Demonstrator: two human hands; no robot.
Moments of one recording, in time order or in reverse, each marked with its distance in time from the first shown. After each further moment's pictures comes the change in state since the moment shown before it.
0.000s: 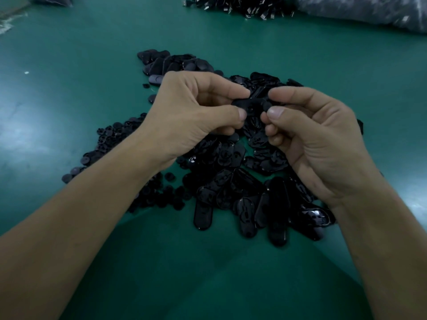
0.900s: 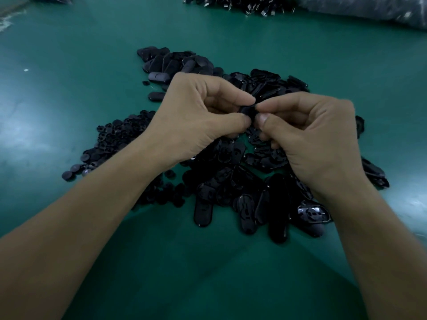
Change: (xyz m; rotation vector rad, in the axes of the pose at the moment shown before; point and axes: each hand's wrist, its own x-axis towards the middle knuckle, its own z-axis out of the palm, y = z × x) left_hand -0.003 0.001 0.007 0.162 -0.008 0.046; right_hand -0.005 0.001 0.011 -0.581 0.047 -0.255
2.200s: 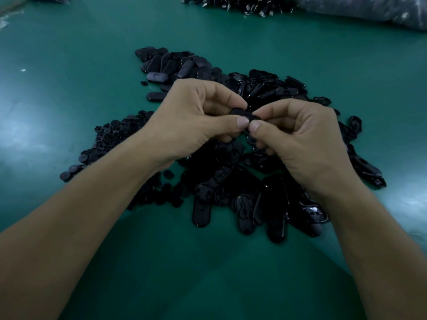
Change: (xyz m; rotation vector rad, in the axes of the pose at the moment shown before) left_hand 0.002 -0.002 -0.003 -0.028 -0.061 -0.160; right_hand -0.001 0.007 -0.002 0.024 -0.084 0.085
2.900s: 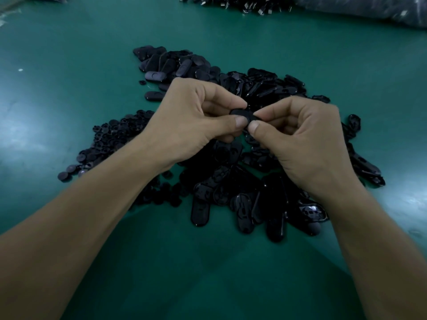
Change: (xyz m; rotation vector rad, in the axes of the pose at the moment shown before) left_hand -0.002 0.000 0.003 0.014 0.031 0.045; right_hand -0.001 0.000 0.001 -0.118 0.070 -0.042
